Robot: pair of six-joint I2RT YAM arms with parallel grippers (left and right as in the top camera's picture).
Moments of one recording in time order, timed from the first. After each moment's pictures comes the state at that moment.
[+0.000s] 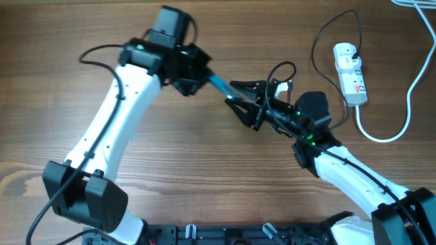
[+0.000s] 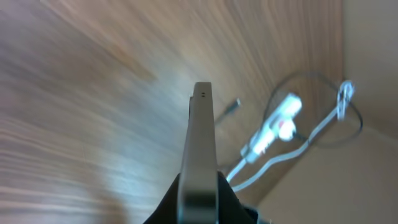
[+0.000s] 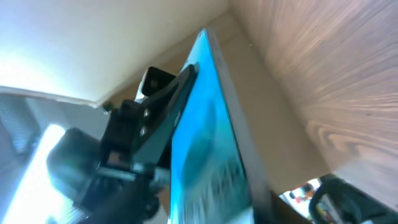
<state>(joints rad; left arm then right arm) -0.31 1.74 1.64 -1.01 0.37 -1.21 0.41 1.41 0.57 0.77 -0.68 2.06</state>
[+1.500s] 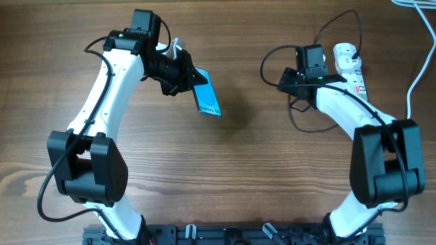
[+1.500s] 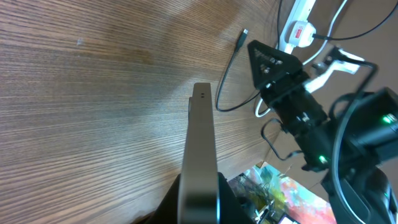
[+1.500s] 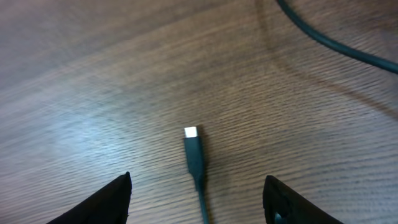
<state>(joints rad) -0.16 1.89 1.64 -1.10 0.76 -0.56 0.17 1.87 1.12 -0.32 0.09 0.48</state>
